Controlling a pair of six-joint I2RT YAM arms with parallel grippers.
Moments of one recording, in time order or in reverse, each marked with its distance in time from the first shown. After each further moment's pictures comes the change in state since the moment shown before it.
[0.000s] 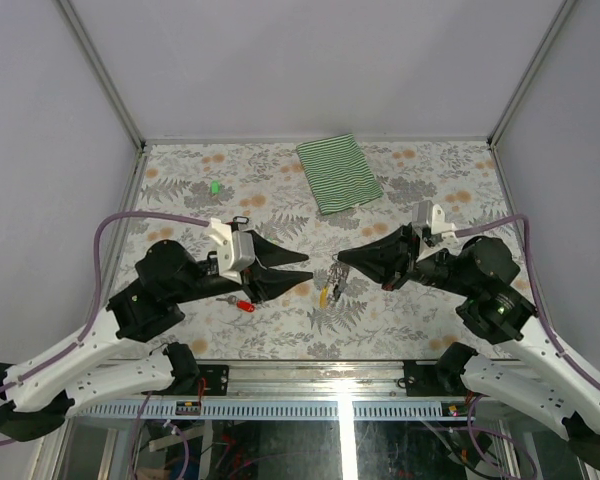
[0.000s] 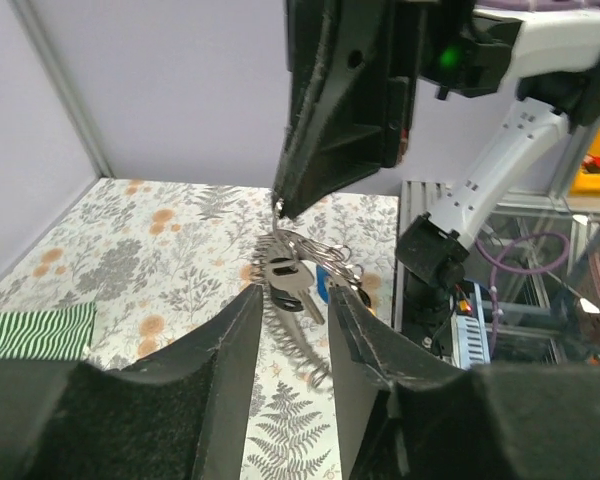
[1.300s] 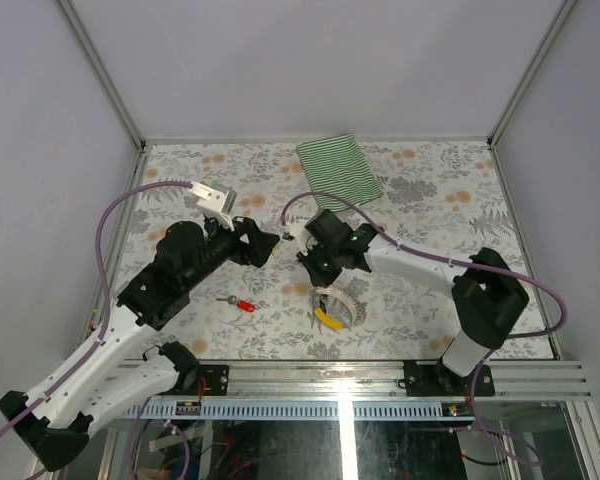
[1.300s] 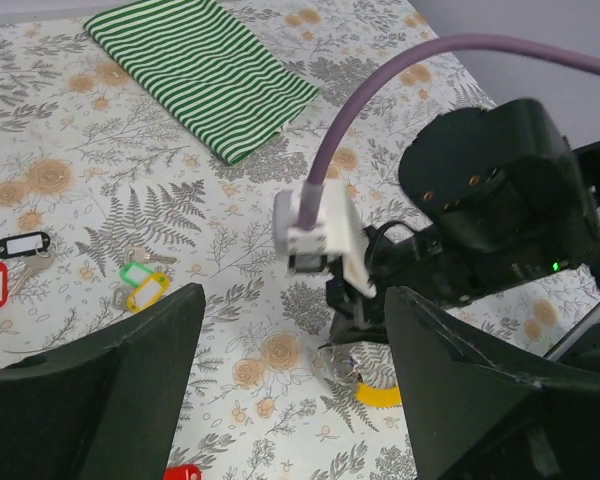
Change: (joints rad) left arm 0.360 0.009 -0.120 -0.211 -0.391 -0.350; right arm 0.049 0.944 0.295 -0.673 0.332 -0.207
